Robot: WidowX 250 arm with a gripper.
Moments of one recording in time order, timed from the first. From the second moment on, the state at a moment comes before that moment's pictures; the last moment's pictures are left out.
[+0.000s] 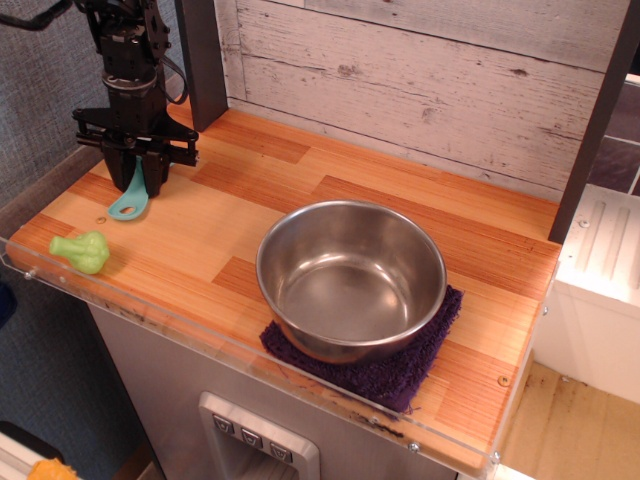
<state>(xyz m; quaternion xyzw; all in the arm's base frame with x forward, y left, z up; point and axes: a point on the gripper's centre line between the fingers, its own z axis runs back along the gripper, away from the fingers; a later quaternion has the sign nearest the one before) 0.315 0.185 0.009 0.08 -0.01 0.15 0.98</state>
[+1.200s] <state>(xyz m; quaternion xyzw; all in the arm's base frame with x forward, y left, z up) 0.379 0.019 0.066 0.00 -0.08 0.00 1.00</state>
